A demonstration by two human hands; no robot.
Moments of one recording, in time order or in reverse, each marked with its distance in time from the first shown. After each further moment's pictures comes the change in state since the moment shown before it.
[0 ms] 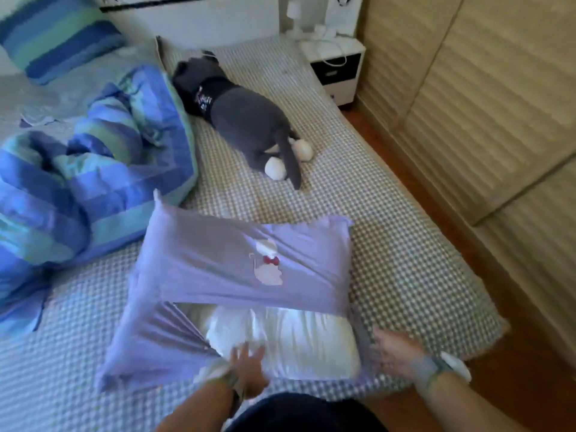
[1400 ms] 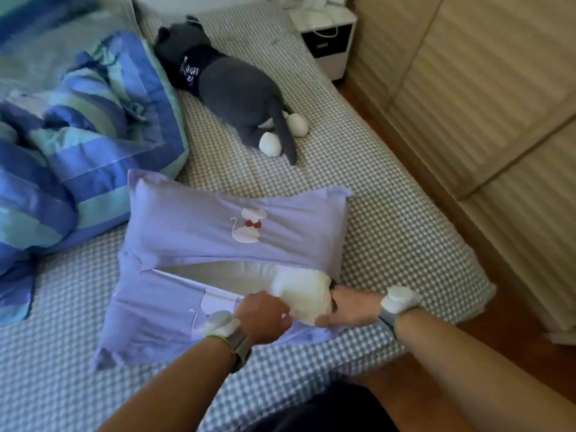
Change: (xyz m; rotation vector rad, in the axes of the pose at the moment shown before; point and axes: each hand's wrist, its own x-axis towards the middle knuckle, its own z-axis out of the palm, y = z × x) left_hand 0.003 0.011 -0.038 0.318 0.341 0.418; right_hand 0.016 -0.017 0.074 -1.207 -0.441 -0.471
